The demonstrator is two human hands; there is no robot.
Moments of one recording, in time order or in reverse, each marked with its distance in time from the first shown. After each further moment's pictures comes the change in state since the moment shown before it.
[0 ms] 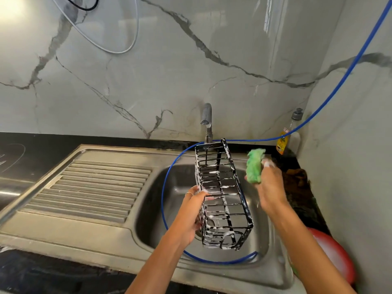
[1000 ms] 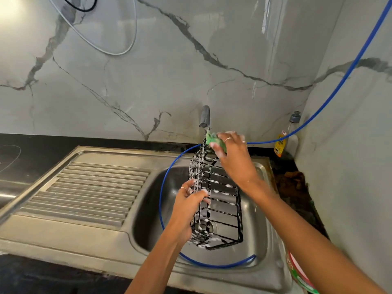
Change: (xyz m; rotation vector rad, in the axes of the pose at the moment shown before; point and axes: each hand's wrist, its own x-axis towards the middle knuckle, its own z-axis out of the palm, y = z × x) left_hand -0.015 0.019 0.001 0.010 0.013 0.214; right_hand 0.020 -0.018 0.060 -1.167 -0.248 -0.851
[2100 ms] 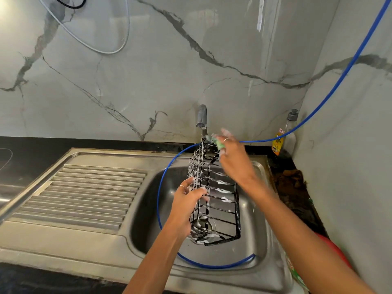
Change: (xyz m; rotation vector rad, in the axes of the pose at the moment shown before) left_hand 0.027 -0.005 0.000 -0.011 0.027 -0.031; right_hand -0.001 -0.003 -0.002 0.160 -0.071 0.094
